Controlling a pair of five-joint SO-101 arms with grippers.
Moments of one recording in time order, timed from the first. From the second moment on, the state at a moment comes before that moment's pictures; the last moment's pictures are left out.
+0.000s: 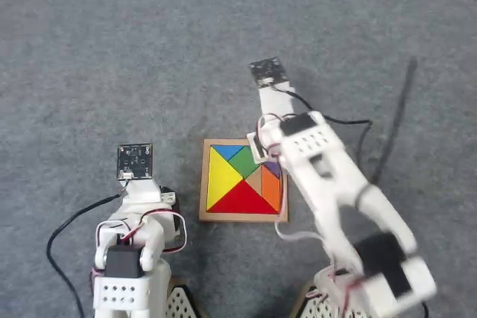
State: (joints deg) left arm -4.2 -103.1 97.2 72.2 11.0; right arm -27.8 -6.4 30.7 53.3 -6.3
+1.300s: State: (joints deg) left arm -4.2 -103.1 97.2 72.2 11.0; right arm 28.9 -102.7 95.6 65.1 12.1
